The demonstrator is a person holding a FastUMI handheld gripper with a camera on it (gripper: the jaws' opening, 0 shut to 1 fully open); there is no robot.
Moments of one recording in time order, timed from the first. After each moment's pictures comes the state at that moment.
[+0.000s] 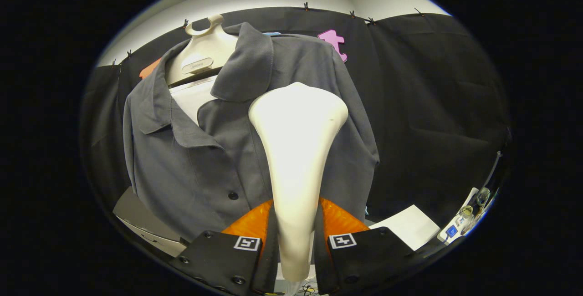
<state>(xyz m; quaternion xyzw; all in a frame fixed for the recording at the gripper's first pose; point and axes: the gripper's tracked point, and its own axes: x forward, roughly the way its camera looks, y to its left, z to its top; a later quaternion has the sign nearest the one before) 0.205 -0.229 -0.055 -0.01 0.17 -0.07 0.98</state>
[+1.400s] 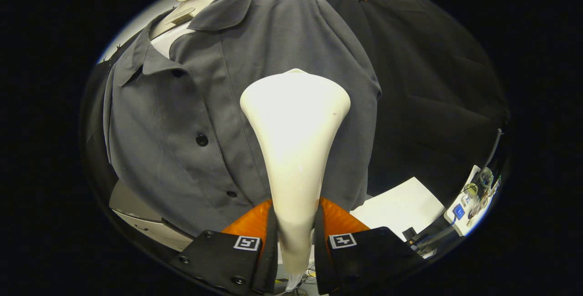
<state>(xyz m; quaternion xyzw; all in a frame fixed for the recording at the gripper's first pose) 0.184 -0.245 -0.153 0.02 0.26 -0.10 0.96</state>
